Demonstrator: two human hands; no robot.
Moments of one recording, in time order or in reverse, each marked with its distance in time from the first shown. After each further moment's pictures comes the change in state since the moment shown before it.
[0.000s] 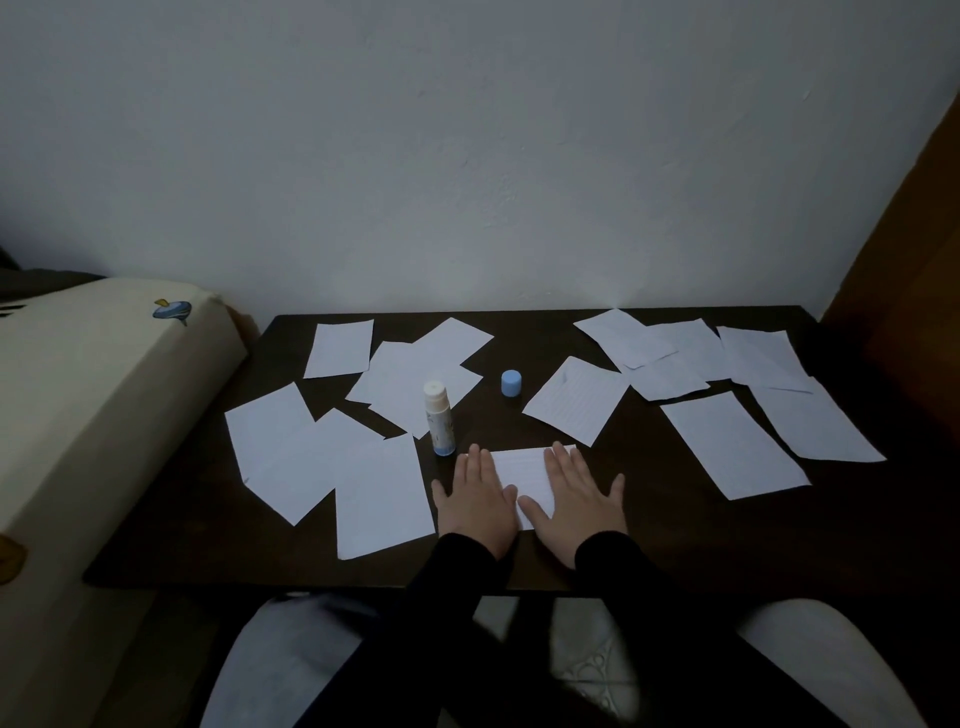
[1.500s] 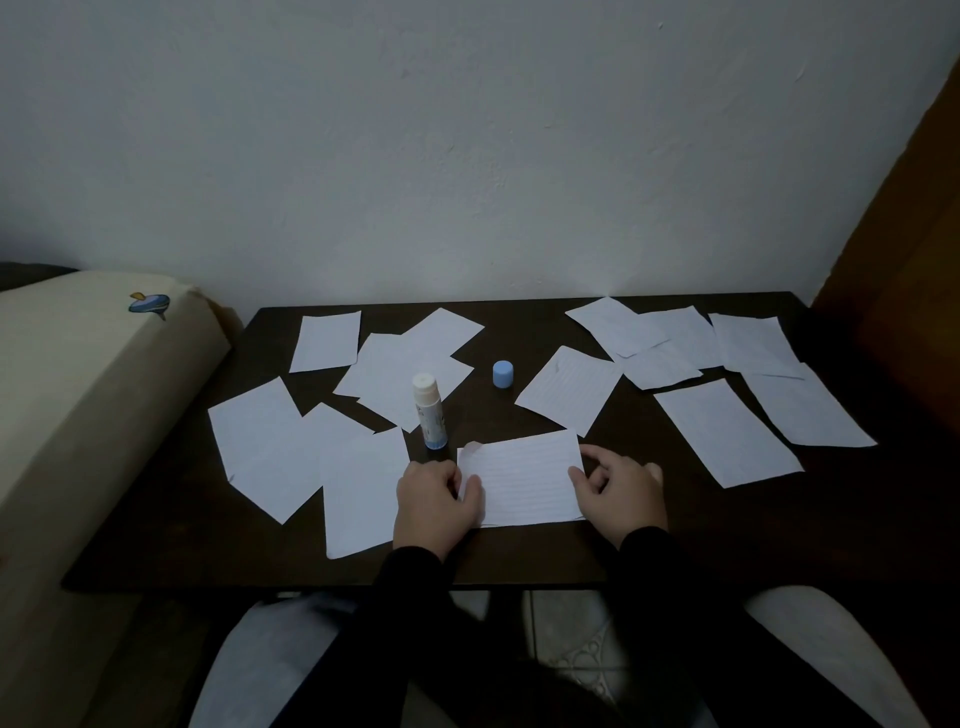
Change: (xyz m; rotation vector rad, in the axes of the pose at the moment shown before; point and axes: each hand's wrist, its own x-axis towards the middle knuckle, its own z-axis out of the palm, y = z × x) left_hand -0.011 -0.036 -0.004 -0.545 0.385 -0.019; right_hand 0.003 0.042 0.000 0.457 0.432 0.097
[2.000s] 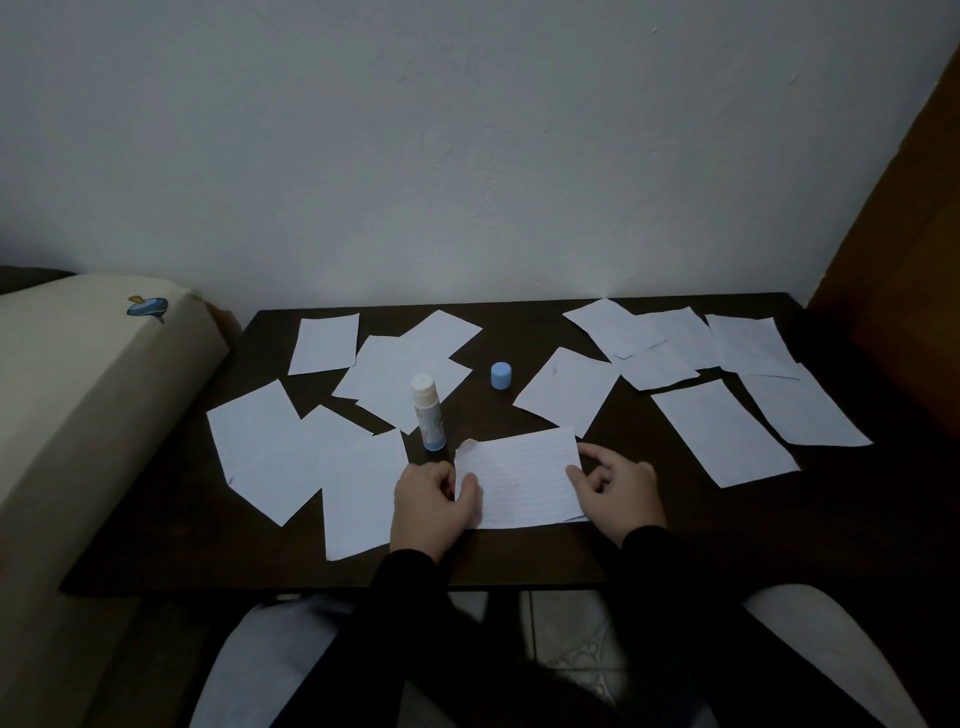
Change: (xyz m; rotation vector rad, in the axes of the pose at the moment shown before) left_hand -0.004 -0.001 -0.003 -0.108 0.024 0.020; right_hand -0.004 0.001 -0.001 0.210 -0.012 0.030
